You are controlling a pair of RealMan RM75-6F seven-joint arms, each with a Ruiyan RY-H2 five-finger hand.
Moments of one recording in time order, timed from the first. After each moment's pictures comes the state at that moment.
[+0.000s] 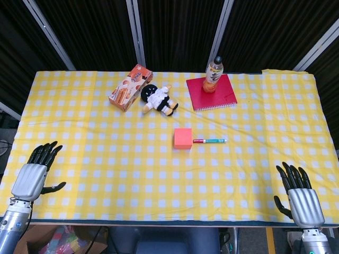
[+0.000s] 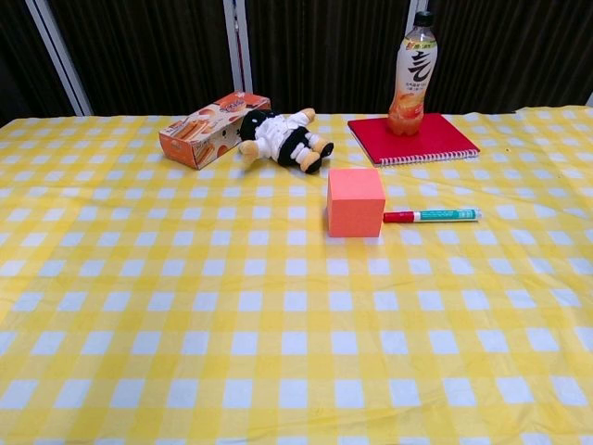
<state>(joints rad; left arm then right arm) -0.19 -1.22 -0.02 -1.63 1.53 1.41 0.08 0.01 -1.16 -0.01 -1.70 -1.59 1.50 -0.17</state>
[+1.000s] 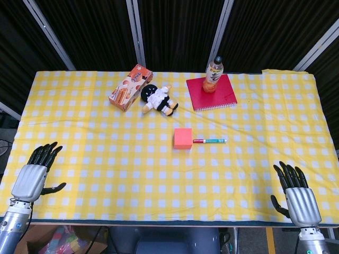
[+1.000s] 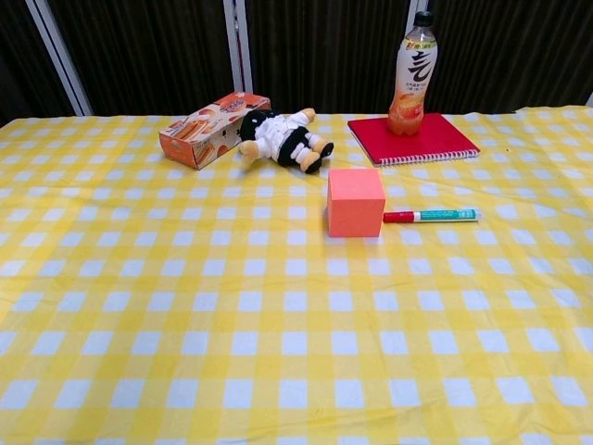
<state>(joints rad) -0.18 -1.21 -0.02 -1.64 1.53 1.41 0.08 0.03 -1.17 0.00 -1.73 -1.58 1.49 -0.15</state>
